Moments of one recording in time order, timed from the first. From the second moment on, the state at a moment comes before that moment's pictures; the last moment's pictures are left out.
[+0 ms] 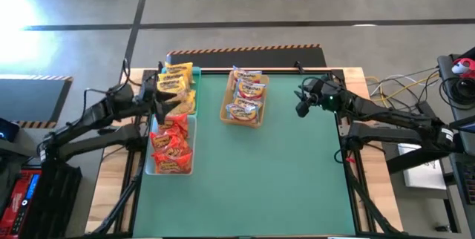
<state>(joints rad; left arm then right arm) 0.46 0.38 0.58 -0.47 0.03 -0.33 -0.47 0.79 0.47 -0.11 0.23 0.03</state>
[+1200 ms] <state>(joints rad) 0.46 0.26 0.01 0.16 -0.02 -0.51 -0.47 0.79 0.47 -0.13 0.24 0.12</state>
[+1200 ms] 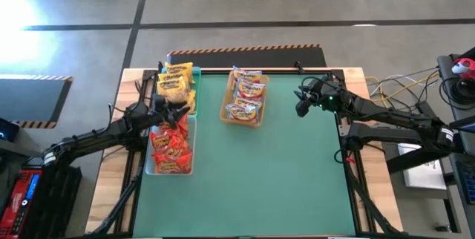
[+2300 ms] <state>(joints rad) 0.46 0.26 0.01 0.16 -0.03 -0.48 -0.47 0.69 0.47 -0.12 0.24 0.03</state>
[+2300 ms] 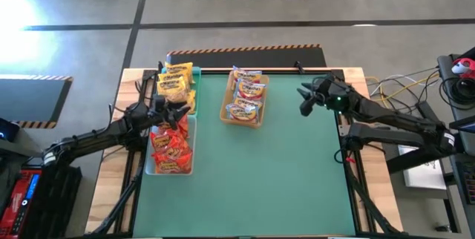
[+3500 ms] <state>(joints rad) 0.46 0.00 0.01 0.16 -0.03 -0.48 -0.47 0.03 0.13 -0.12 0.24 0.03</state>
